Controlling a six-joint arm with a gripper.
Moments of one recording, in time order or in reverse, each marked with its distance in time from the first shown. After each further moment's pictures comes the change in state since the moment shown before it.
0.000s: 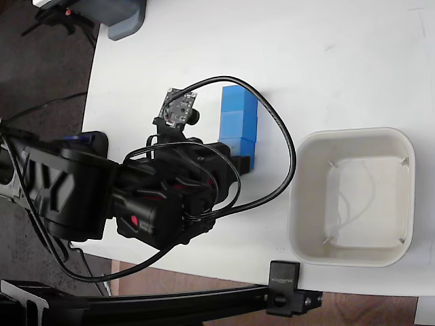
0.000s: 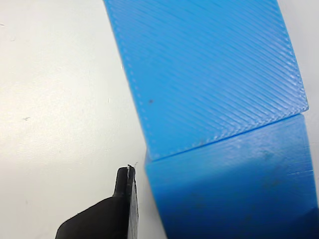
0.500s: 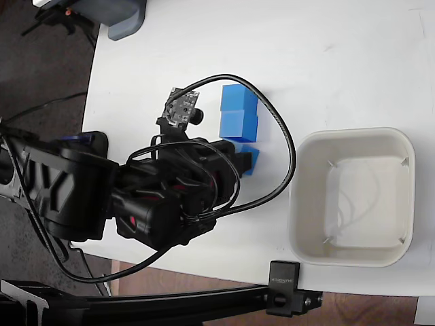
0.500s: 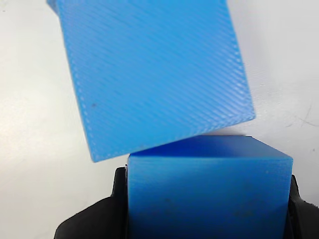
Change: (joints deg) arm 0.0 0.1 0.0 -3.8 -0.8 0.0
